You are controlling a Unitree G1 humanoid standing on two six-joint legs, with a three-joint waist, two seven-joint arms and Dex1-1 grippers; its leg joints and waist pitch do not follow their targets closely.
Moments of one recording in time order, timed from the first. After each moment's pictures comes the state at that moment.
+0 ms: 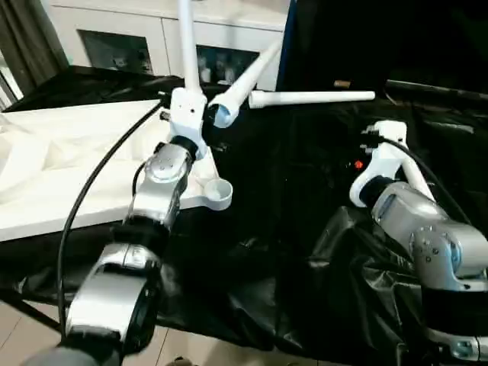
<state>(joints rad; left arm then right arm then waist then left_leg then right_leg) -0.90 0.16 0.02 0.90 -0.01 -0.14 -0.16 -0.41 -0.27 -0.11 -0.14 0.51 0.77 0.14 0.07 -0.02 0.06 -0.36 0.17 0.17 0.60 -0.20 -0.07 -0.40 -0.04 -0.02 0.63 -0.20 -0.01</state>
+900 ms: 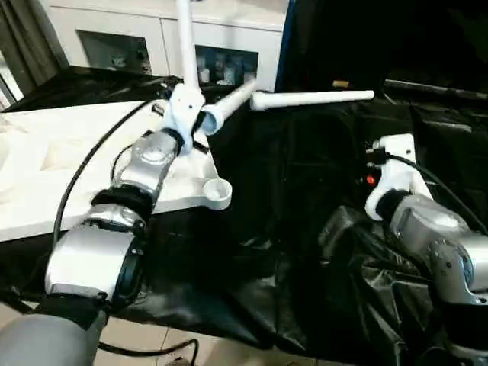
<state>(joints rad) -1.10 0.27 -0.04 1.27 0.12 -0.20 -0.27 -0.35 -0.39 -0.09 -0.16 0.46 0.77 0.27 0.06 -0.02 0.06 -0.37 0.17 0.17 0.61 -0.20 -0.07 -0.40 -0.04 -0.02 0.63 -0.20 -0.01</state>
